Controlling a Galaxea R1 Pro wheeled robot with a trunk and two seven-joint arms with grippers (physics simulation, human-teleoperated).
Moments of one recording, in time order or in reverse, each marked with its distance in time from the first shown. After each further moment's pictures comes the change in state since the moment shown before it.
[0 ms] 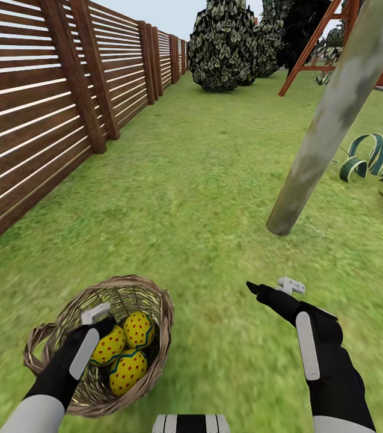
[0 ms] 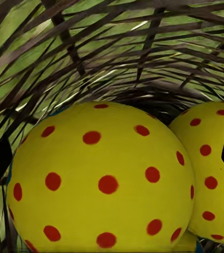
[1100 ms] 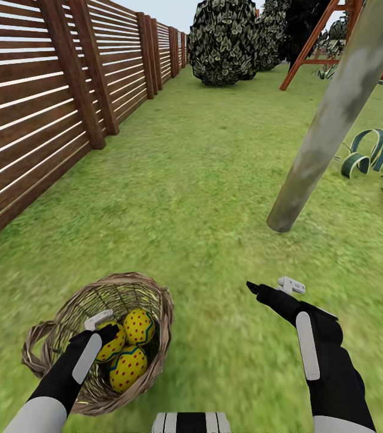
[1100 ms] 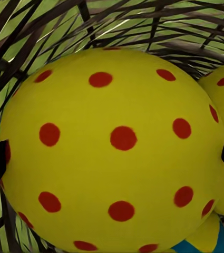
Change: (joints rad) left arm 0.001 -0.006 -0.012 0.062 0.006 -0.016 -0.005; right arm 0.000 0.000 0.000 -0.001 -0.001 0.000 0.000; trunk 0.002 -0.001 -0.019
